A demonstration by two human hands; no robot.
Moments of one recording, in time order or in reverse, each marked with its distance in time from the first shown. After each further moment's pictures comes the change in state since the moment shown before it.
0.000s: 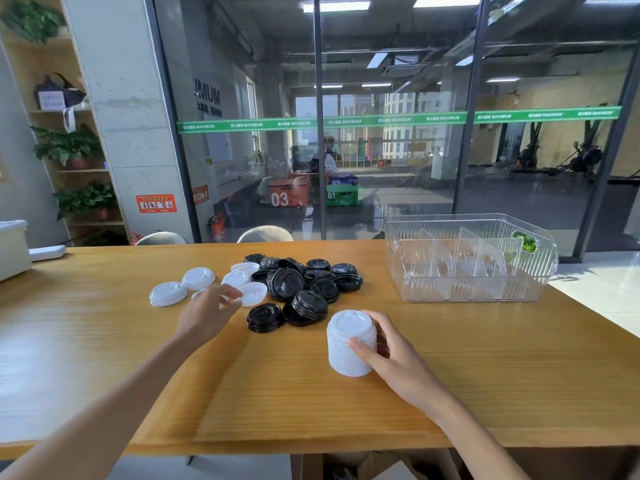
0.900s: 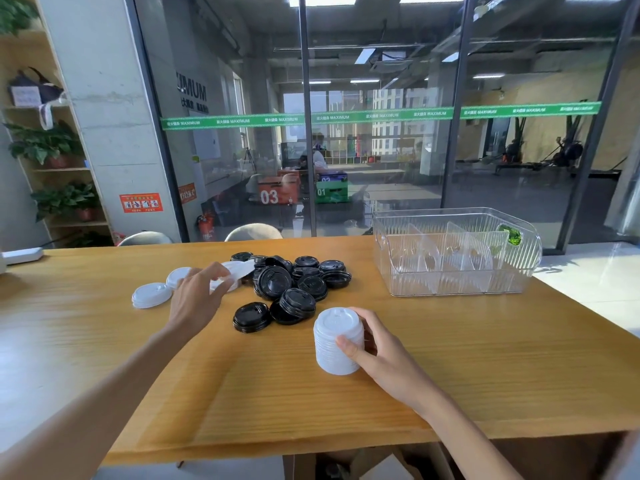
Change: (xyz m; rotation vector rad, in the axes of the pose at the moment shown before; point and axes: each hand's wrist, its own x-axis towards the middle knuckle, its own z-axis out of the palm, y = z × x) left_hand 0.017 0.023 0.000 -0.019 0.130 0.066; right_hand -0.004 -0.010 -0.003 -0.021 -0.009 0.018
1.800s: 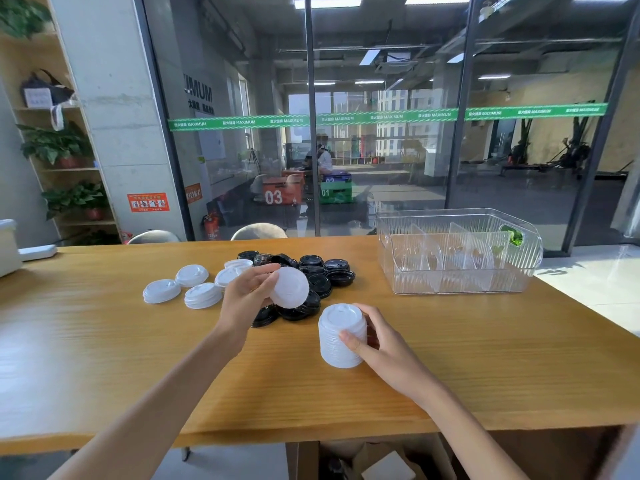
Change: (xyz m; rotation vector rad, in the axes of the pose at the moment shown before) left_hand -0.053 0.086 0.010 -0.995 -0.124 -0.212; right_hand 0.003 0.006 0.003 -0.001 -0.004 -0.006
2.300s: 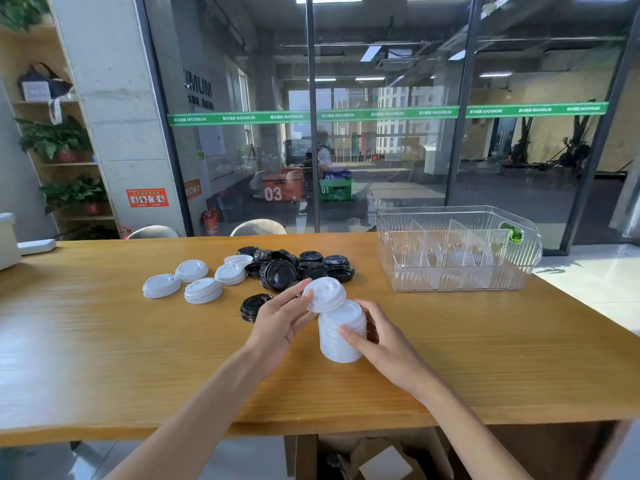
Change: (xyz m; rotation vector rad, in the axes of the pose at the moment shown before) left_hand -0.040 -0.012 0.048 -0.407 -0.260 -0.218; right_hand -0.002 -0.002 0.000 0.007 0.009 -0.011
